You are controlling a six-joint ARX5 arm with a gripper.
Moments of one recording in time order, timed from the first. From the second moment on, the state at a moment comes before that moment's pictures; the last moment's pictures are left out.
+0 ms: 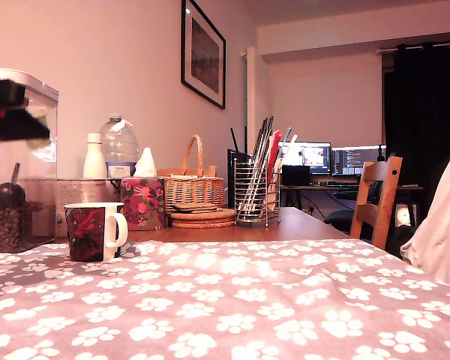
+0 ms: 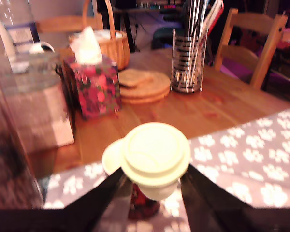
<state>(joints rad) -0.13 1.19 0.36 0.72 0.25 0.00</state>
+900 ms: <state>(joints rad) -0.12 1.47 0.76 0.44 0.28 0.00</state>
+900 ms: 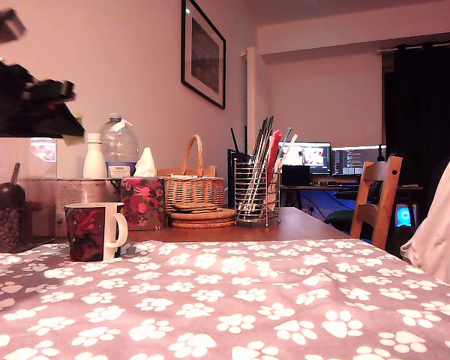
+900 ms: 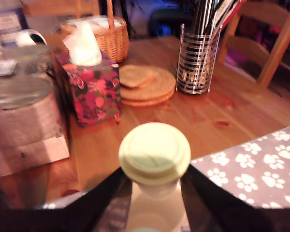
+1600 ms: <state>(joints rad) -0.12 1.69 1.04 0.13 0.32 0.00</state>
